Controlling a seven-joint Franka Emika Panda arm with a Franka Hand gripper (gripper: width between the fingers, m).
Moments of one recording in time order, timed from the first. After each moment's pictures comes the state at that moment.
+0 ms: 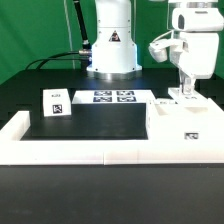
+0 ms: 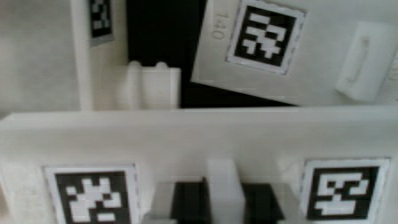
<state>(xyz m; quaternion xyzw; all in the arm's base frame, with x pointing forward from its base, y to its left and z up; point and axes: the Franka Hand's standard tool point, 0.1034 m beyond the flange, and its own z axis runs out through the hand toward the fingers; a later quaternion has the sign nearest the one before) 0.481 0.115 0.055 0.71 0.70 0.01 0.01</state>
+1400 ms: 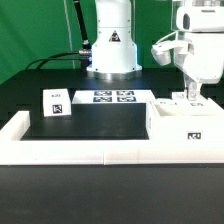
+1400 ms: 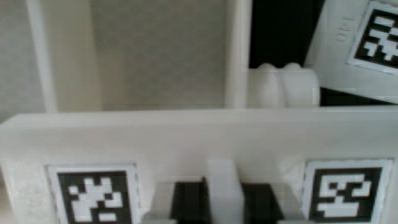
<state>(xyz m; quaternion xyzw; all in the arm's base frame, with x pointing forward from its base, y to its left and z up) 0.526 0.112 0.057 0.72 0.70 0.01 0.02</state>
